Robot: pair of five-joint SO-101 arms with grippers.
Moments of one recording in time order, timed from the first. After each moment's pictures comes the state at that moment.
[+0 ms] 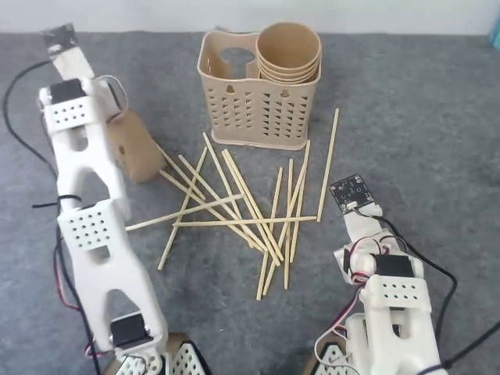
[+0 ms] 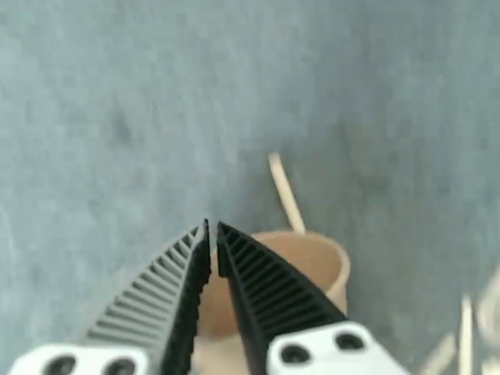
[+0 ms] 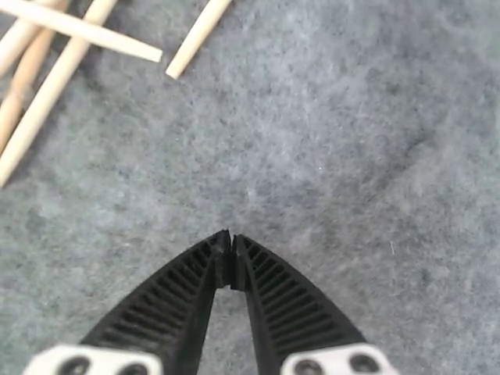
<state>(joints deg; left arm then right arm) -23.5 54.5 -58.2 81.7 11.8 -0.9 -54.2 79.8 50.5 25.0</state>
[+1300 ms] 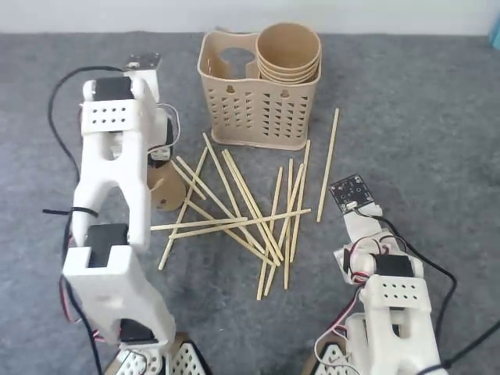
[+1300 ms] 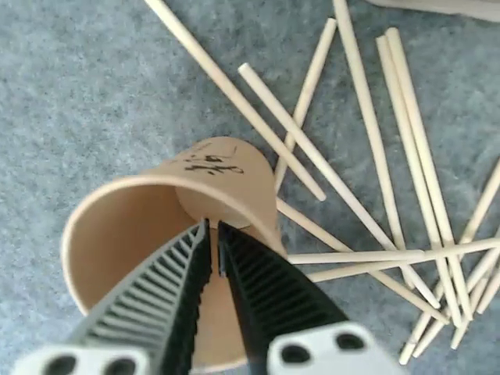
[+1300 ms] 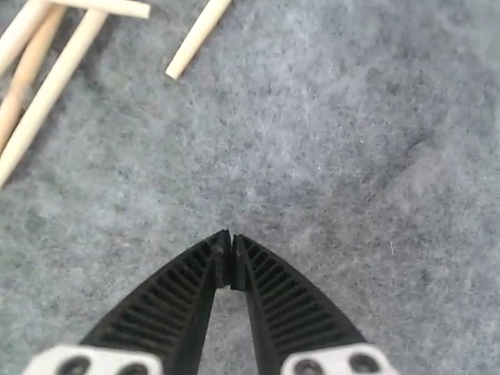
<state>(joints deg) -9.1 18.9 -17.1 98.7 4.7 -0.9 -54.2 79.8 50.5 25.0</state>
